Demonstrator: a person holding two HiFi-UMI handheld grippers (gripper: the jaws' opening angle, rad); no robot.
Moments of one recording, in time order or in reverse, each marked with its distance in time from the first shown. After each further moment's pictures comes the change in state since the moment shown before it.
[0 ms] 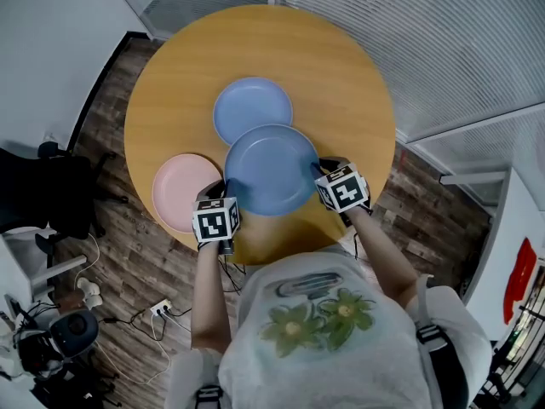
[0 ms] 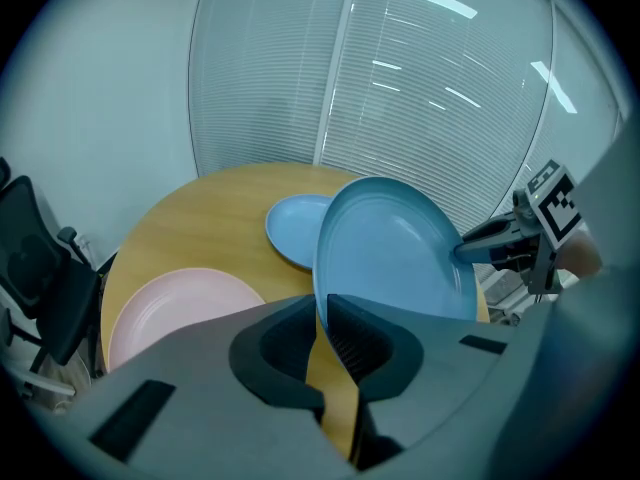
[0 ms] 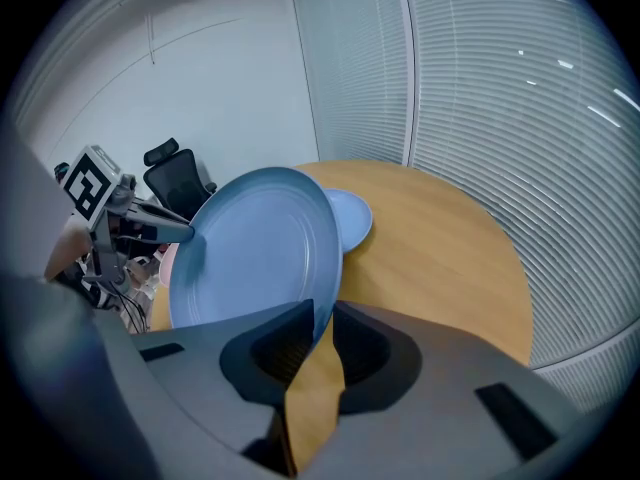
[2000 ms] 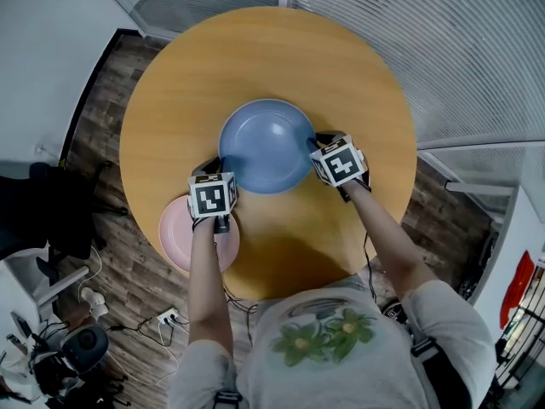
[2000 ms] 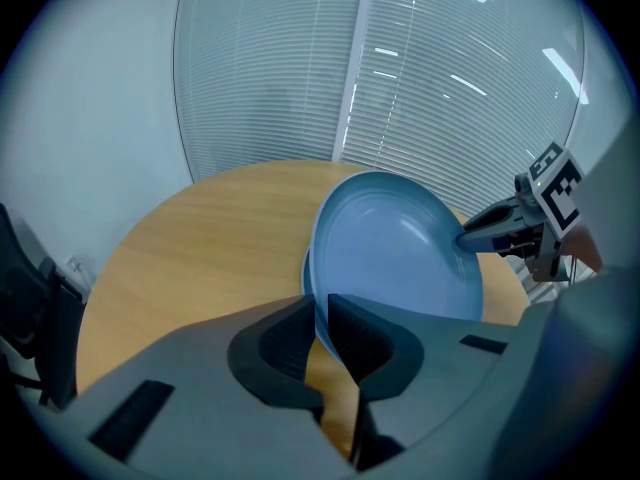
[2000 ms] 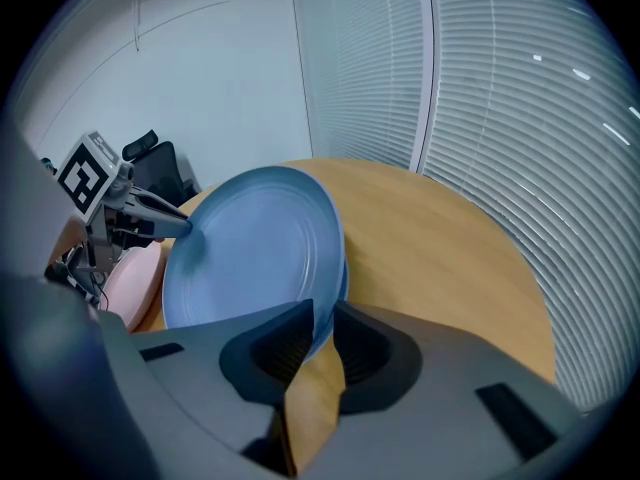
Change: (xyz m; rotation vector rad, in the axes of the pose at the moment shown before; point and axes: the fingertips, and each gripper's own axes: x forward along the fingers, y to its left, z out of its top) left arm 0.154 0.103 0.137 0.034 0.044 0.028; right arm 0.158 -0.085 0.150 -0.042 0.033 -0.022
